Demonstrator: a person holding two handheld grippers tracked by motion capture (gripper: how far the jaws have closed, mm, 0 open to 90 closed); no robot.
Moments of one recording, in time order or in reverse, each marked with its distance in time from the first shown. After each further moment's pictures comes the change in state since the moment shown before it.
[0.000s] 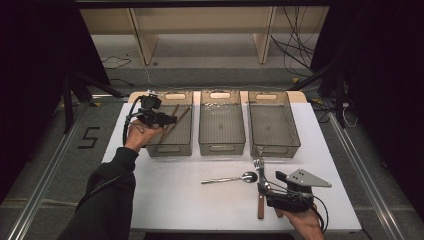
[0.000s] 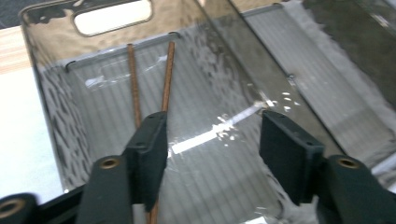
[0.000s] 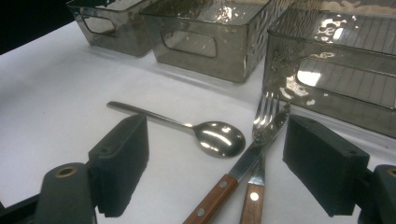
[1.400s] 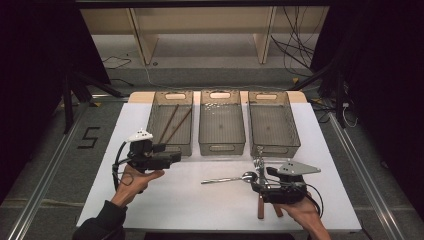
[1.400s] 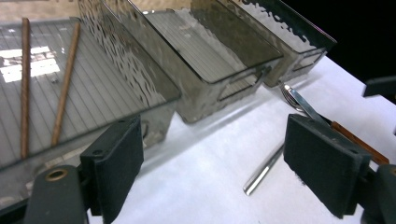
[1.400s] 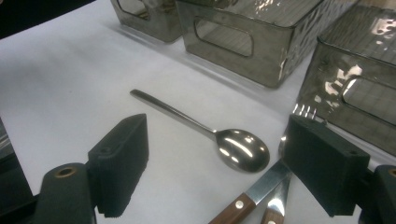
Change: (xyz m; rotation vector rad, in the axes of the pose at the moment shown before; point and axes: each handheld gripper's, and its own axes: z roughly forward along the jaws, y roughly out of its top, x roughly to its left) left arm -0.049 -0.115 -0.061 -0.194 -0.267 0.004; right arm -0.004 0.023 0.020 0.094 0.139 -0.108
